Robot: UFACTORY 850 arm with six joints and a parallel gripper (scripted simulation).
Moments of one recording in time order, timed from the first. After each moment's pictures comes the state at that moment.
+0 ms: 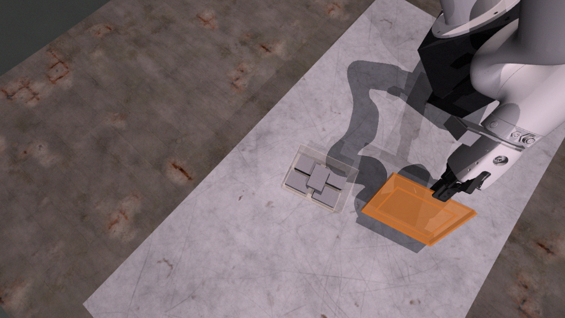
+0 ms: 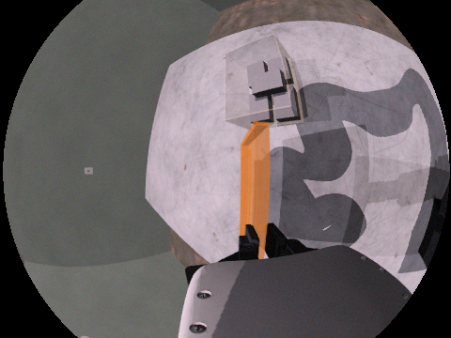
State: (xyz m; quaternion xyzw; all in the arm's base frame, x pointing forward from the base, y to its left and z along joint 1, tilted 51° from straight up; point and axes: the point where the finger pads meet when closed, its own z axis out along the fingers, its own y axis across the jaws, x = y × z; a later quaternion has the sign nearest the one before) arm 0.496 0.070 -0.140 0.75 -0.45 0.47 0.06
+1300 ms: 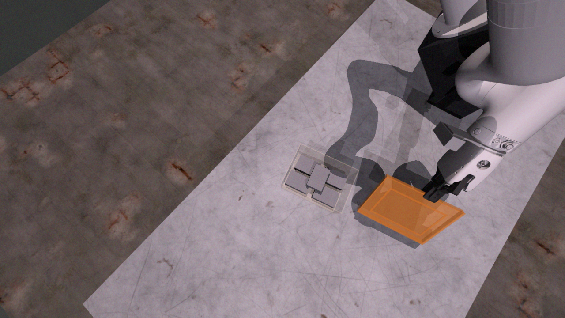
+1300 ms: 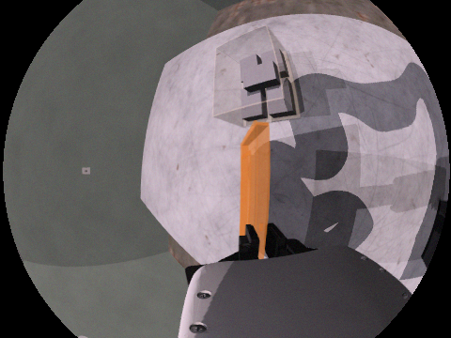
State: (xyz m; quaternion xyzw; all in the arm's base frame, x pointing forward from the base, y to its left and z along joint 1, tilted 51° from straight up) arm 0.496 0.045 -0.160 0.75 -0.45 0.47 0.06
